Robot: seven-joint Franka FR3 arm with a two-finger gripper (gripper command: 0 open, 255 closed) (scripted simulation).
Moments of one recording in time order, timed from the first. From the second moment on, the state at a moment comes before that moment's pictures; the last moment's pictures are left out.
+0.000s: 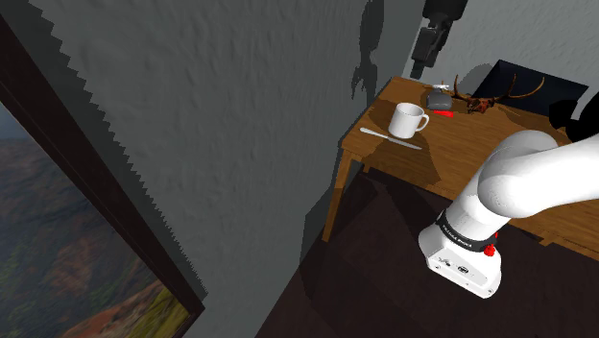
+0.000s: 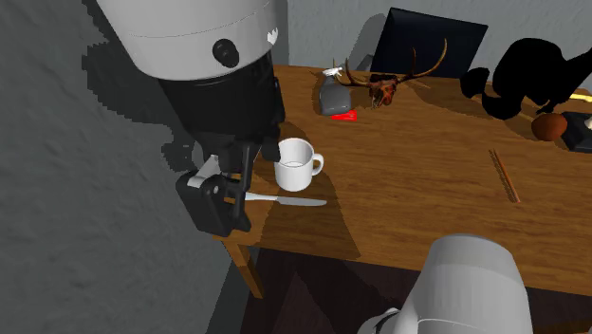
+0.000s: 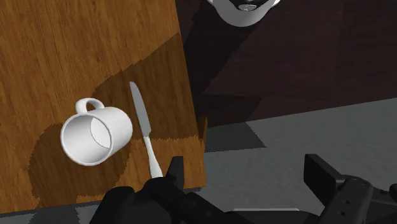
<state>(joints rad) 0.00 -0.82 -0.06 -2.34 -0.07 1.46 -0.14</state>
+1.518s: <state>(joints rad) -0.07 -0.51 -0.52 -2.60 -0.29 2.13 -0.54</state>
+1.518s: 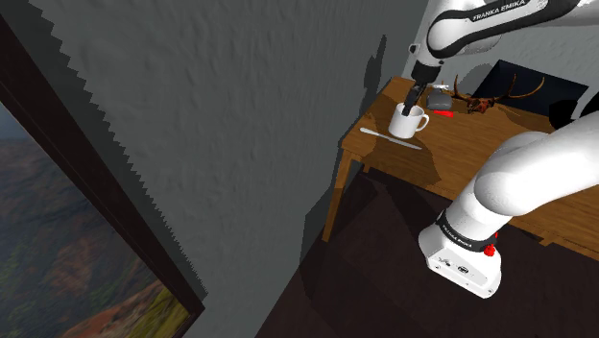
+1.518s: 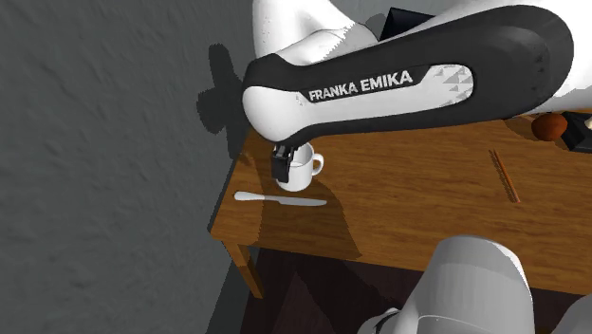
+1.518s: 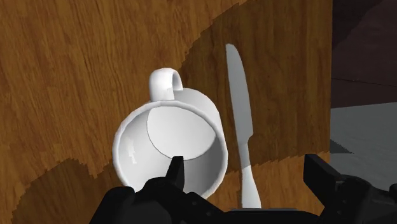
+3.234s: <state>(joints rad) -0.06 -0.39 -0.59 -2.64 -0.28 2.30 -0.58</state>
